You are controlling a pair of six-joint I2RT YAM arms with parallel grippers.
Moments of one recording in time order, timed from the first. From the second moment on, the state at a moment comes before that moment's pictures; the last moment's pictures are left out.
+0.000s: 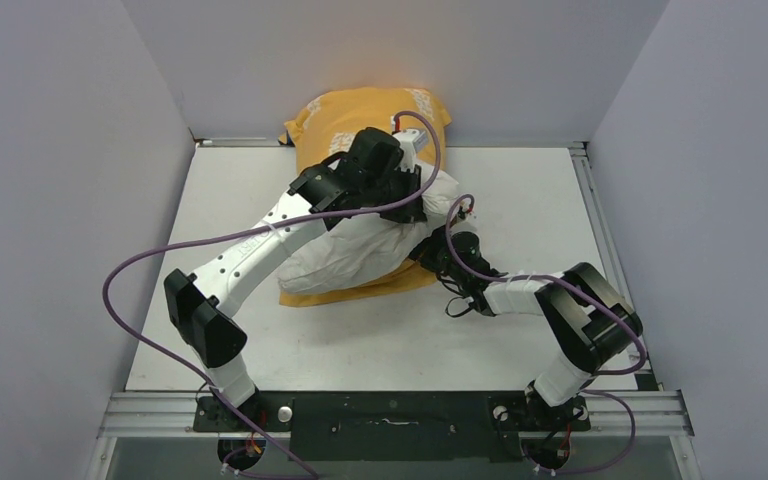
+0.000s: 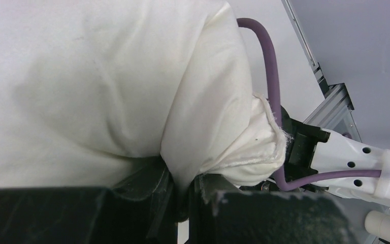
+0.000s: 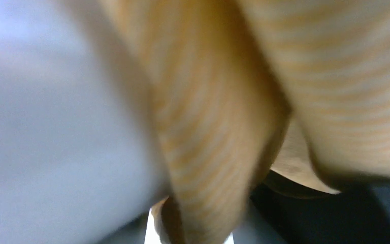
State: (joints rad) left arm -0.79 1.73 1.87 -0.78 0.16 -0.45; right arm 0.56 1.63 0.60 0.70 -0.04 0.95
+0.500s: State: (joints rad) left arm -0.78 1.67 1.85 -0.75 0.10 -0.42; right arm 0.47 1.40 0.46 0.75 -0.18 0.81
